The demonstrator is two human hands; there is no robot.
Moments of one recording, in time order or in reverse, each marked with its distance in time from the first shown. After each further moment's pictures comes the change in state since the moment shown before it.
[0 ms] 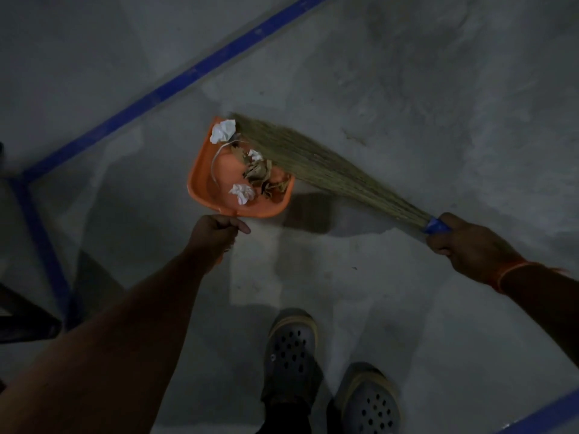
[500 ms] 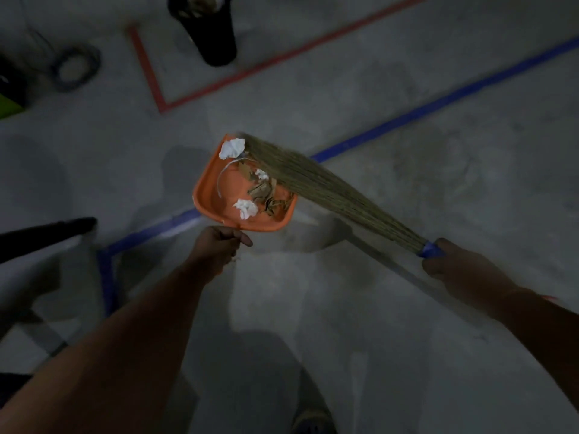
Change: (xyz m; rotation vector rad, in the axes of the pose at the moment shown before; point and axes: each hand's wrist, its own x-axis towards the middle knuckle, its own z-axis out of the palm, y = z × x) left_hand 0.023 0.225 -0.168 -0.048 0.062 0.108; right_hand 0.097 -0.095 -0.258 -0.047 0.039 -0.002
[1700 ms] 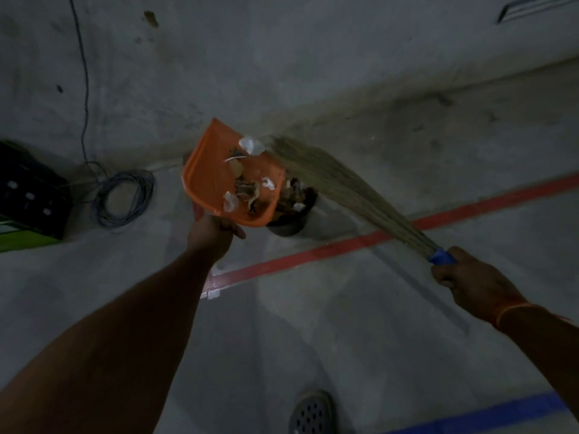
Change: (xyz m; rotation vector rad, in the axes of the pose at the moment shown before) left_hand 0.634 0.406 -0.332 0.554 0.457 -0.081; right_hand 0.747 -0.014 -0.434 -0.030 0.053 -0.055
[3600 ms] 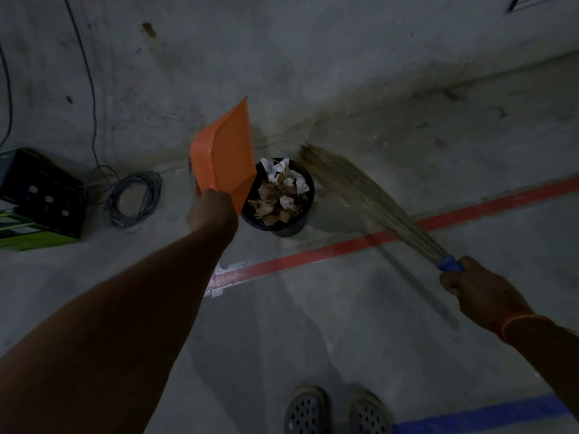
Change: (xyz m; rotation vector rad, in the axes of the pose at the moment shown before) left_hand 0.158 -0.043 0.044 0.366 0.204 -0.017; right_hand -0.009 0.043 -0.015 0.091 -0.003 0.051
